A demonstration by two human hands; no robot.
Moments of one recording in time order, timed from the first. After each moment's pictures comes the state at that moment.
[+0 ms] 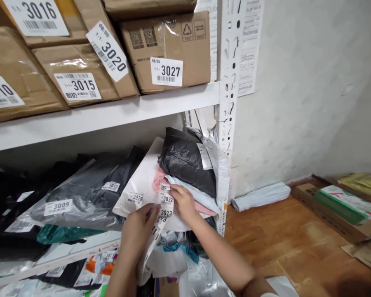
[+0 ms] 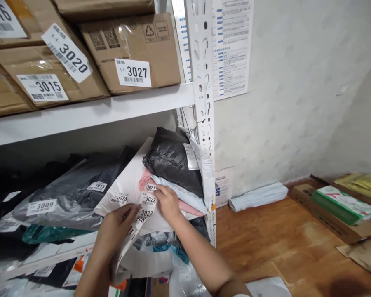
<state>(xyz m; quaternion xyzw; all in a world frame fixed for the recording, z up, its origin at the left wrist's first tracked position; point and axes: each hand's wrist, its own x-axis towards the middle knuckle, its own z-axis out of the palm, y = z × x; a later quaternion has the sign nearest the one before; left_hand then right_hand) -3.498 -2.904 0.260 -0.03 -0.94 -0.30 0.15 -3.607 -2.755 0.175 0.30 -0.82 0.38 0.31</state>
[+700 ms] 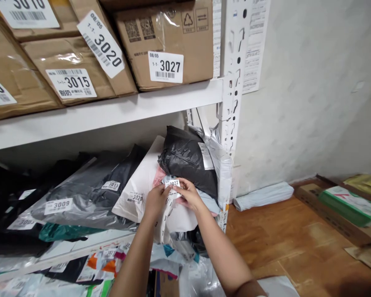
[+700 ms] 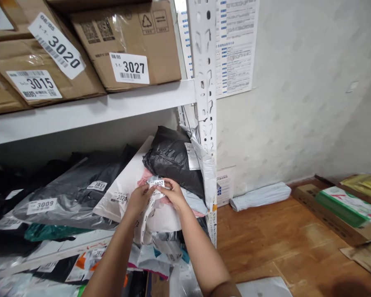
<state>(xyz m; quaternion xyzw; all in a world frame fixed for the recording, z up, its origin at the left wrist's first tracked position) -3.594 -2.883 0.241 -0.01 -0.93 -0.32 0.16 -3.637 -2.746 0.193 0.16 -0.48 0.86 -0.03</state>
